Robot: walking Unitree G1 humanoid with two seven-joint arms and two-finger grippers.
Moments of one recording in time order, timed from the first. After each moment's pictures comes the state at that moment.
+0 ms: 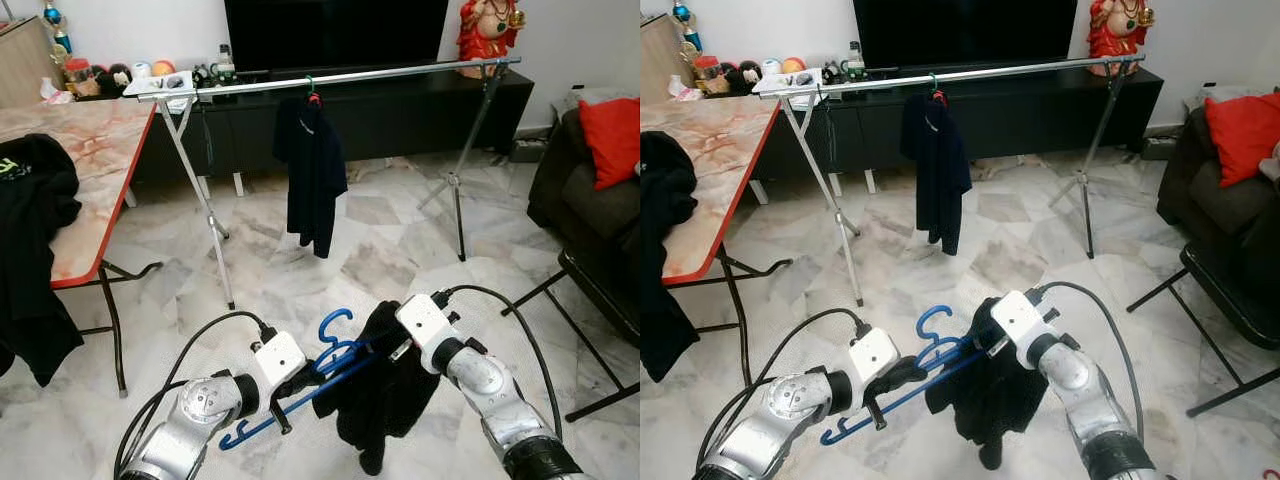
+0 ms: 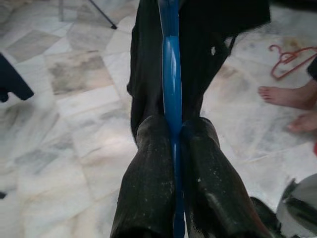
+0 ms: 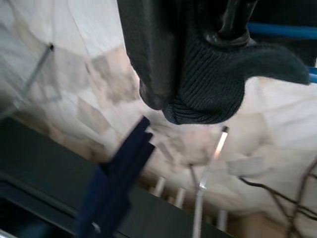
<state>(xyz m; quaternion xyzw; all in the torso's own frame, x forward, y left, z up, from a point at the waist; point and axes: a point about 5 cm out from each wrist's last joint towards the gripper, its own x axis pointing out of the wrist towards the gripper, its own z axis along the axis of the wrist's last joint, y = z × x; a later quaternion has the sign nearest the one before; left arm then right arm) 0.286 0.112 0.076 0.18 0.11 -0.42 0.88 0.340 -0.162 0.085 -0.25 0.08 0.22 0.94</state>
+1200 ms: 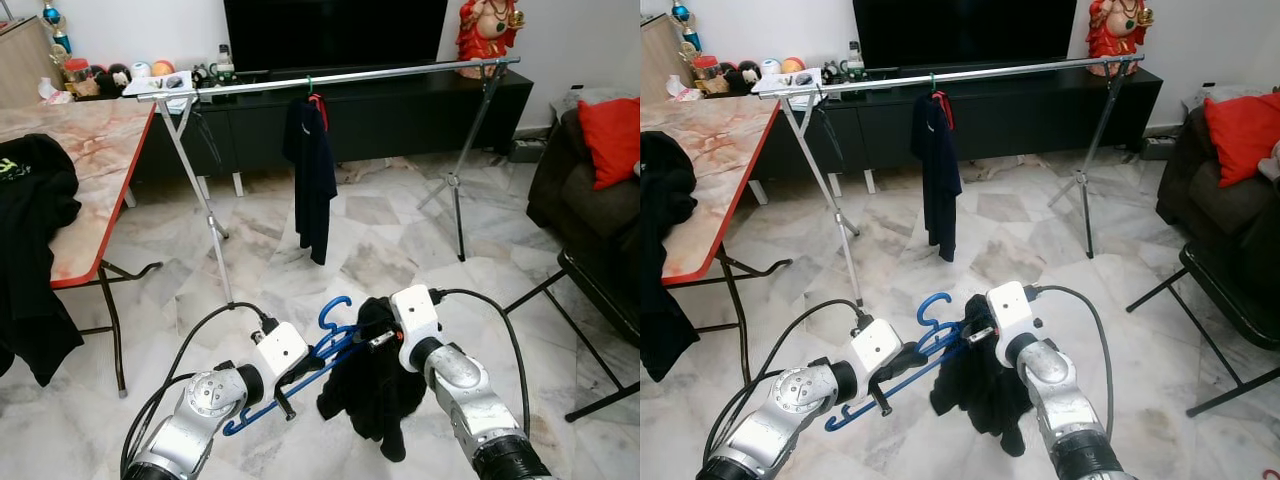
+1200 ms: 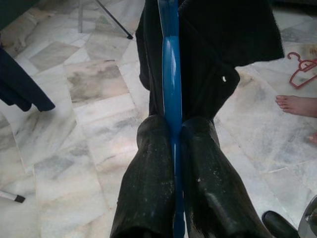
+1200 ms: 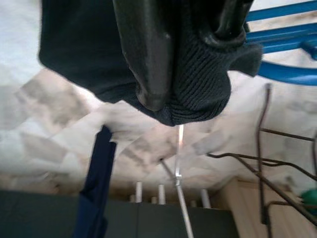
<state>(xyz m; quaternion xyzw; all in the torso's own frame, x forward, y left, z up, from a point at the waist) 0.294 0.107 0.082 0.18 0.09 -0.40 0.89 0.337 -0.129 0.080 -0.05 0.13 0.25 0.96</state>
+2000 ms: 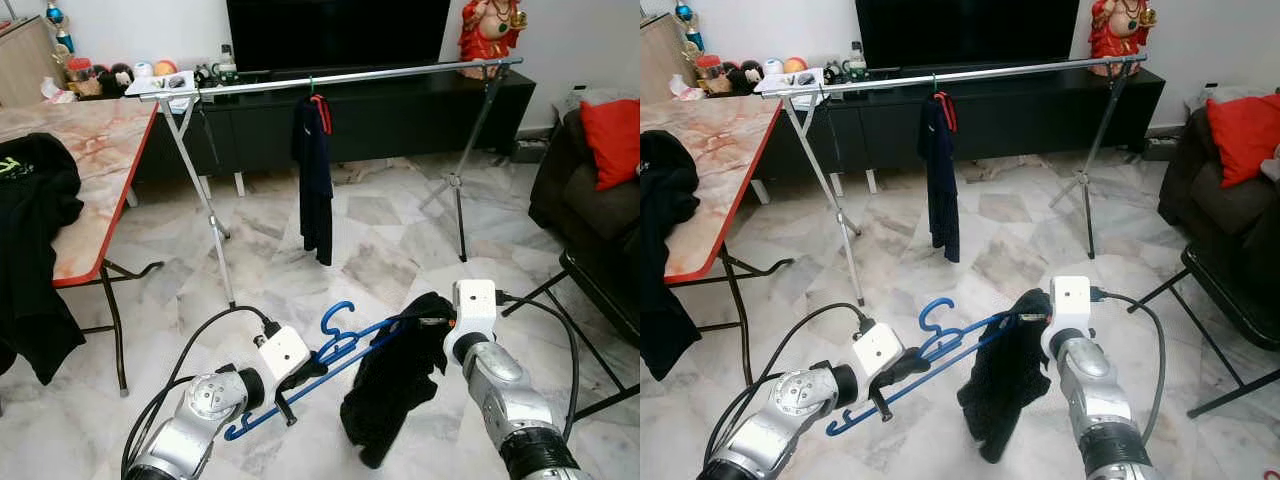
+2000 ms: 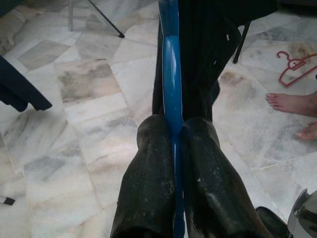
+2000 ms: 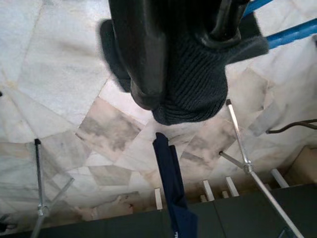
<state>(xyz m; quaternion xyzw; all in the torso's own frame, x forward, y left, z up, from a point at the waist) 0.291 0.105 0.080 0.18 0.09 -0.42 0.89 0.347 -0.184 0.085 0.02 0.15 0.07 0.99</state>
